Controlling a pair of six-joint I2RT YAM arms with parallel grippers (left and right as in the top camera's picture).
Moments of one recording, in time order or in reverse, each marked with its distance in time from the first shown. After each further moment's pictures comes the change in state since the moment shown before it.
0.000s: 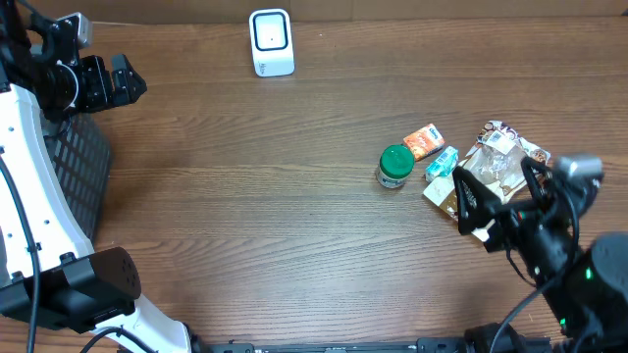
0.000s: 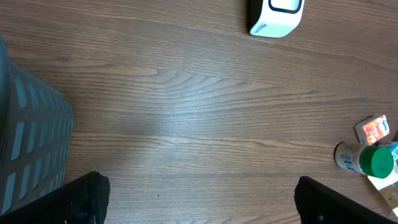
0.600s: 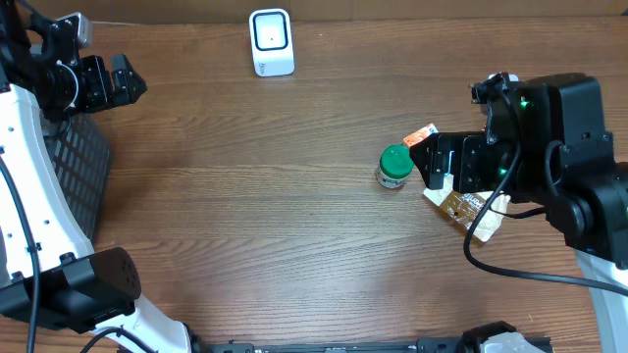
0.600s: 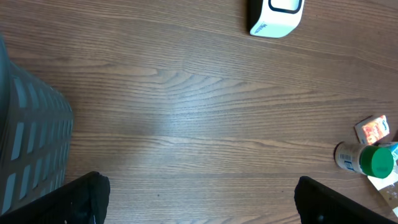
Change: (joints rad) left arm 0.000 0.000 0.000 0.000 0.000 0.000; right arm 0.101 0.692 0.706 -0.688 -0.060 0.001
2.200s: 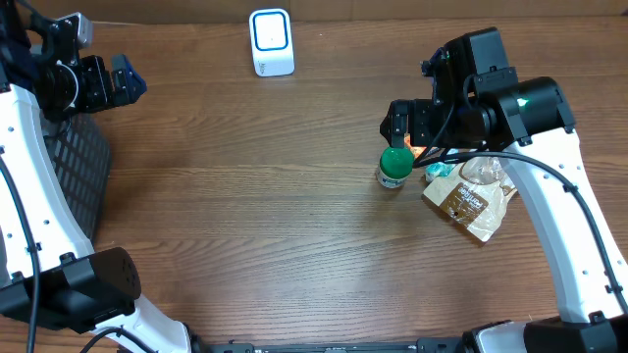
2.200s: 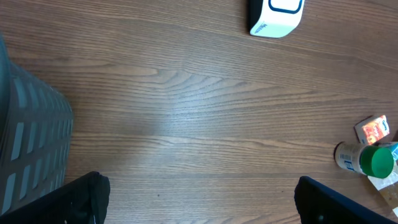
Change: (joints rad) left arm 0.000 0.000 0.000 0.000 0.000 0.000; right arm 0.000 0.322 -0.043 0.133 -0.002 0.023
